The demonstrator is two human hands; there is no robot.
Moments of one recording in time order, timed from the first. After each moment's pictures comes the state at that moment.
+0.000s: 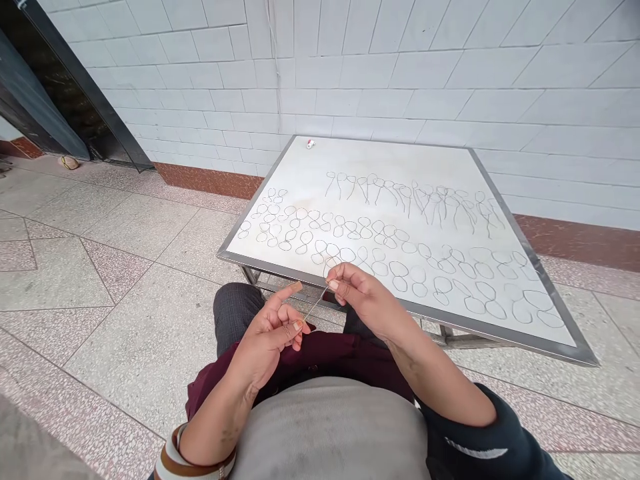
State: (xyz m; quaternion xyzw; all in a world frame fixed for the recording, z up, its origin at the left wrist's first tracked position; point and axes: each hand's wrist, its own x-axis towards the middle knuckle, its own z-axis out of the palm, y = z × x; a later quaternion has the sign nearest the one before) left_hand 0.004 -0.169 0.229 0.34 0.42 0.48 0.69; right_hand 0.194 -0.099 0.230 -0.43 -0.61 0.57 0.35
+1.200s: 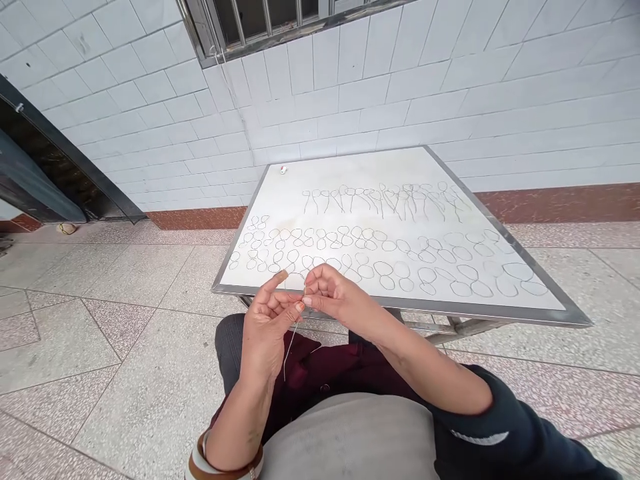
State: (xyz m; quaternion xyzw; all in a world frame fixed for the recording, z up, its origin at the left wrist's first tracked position) left_hand 0.030 -0.129 0.252 0.40 0.43 0.58 0.56; right_hand 0.185 -0.094 0.248 -0.33 -0.56 0.64 0.41
